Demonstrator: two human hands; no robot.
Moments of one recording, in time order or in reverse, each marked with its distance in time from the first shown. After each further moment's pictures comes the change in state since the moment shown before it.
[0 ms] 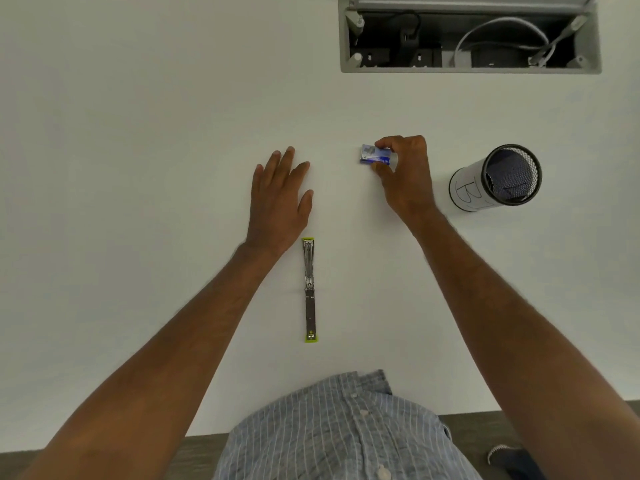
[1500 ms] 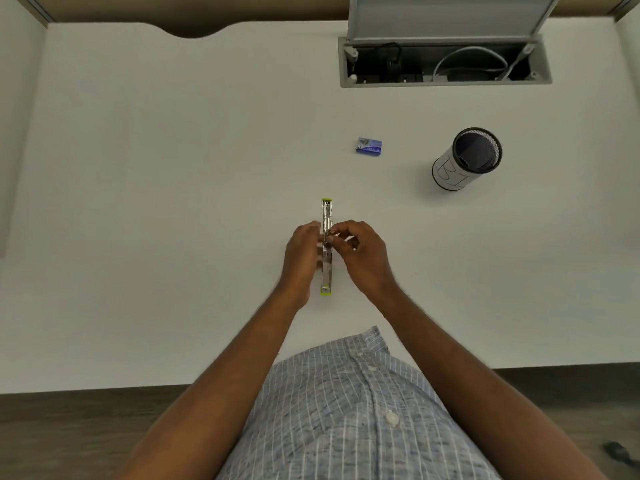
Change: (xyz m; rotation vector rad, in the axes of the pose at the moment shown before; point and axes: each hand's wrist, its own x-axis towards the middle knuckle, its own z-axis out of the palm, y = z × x) left_hand -0.148 0.073 -0.013 -1.161 -0.087 -0.684; right_hand -0.206 -0.044 0.019 0.411 -0.119 0.050
